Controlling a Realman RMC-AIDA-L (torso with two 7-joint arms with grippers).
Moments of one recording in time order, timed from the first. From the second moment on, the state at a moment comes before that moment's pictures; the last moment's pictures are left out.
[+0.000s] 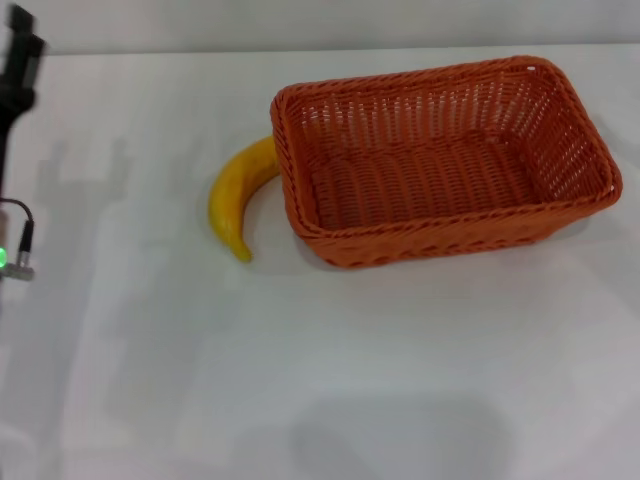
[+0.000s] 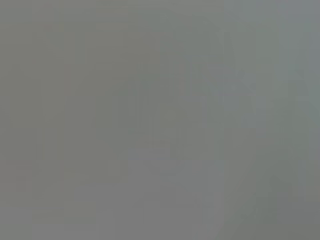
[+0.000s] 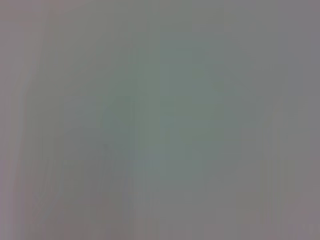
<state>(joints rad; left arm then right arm) -0.46 -2.06 2.79 0.30 -1.55 1.49 -0.35 0.38 2.01 -0.65 -0.80 -1.38 -1.24 1.16</state>
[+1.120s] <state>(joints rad) -1.07 -1.91 2.85 -0.54 -0.19 1.97 -1.56 0.41 2.00 -0.64 -0.61 -1.36 -1.14 1.00</state>
